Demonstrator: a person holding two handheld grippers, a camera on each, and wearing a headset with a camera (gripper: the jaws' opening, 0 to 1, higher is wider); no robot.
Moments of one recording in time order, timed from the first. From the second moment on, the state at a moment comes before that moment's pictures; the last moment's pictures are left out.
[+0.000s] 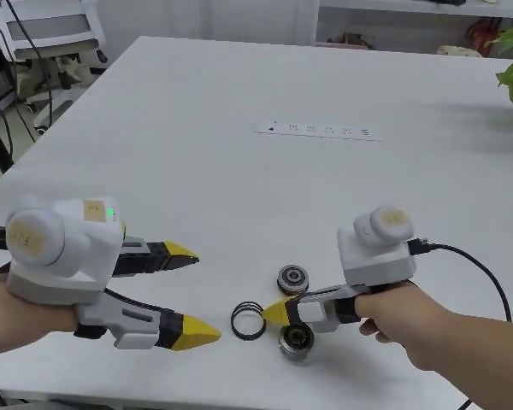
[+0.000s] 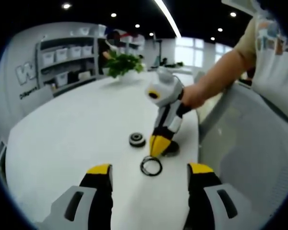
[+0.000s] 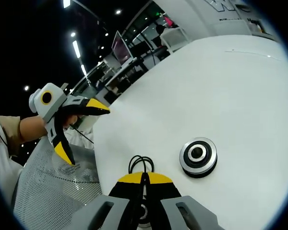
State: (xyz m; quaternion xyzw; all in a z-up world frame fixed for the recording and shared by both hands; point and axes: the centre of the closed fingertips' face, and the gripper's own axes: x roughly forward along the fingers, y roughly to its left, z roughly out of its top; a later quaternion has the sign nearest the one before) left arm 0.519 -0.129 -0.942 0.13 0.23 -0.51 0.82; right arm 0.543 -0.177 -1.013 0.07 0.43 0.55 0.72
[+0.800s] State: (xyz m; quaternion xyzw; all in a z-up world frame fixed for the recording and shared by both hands) left arm 0.527 -0.135 -0.940 0.13 0.24 -0.51 0.82; right arm 0.563 -0.195 -0.981 0.08 0.37 0.54 0.75
